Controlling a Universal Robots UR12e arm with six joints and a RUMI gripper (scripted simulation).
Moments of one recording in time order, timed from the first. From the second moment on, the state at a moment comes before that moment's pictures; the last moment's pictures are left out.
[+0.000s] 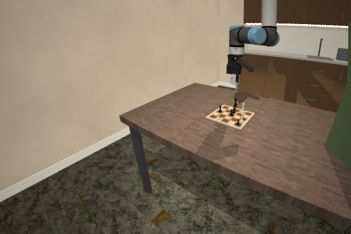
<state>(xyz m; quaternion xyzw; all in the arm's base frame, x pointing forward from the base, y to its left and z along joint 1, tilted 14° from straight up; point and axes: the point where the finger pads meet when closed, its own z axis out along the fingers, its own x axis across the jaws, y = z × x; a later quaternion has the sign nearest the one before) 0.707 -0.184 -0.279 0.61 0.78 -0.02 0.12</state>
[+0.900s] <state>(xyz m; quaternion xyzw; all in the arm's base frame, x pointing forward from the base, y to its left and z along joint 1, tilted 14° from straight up) 0.713 -0.191 -0.313 0.61 0.78 -0.02 0.12</state>
